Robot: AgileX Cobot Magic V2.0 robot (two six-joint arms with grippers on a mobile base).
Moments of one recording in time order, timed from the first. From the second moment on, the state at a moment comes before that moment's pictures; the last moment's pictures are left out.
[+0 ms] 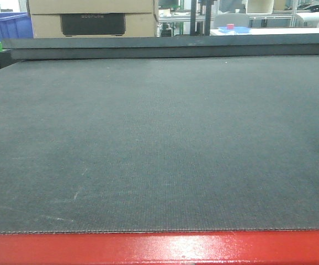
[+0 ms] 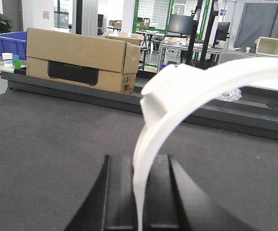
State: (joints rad) left arm 0.00 0.49 -0.53 -0.28 0.12 0.18; right arm -0.07 0.48 -0.65 0.24 0.25 -0.30
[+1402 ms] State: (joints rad) left arm 0.16 0.49 -0.53 -0.27 0.12 0.18; right arm -0.06 0.48 -0.65 0.24 0.25 -0.30
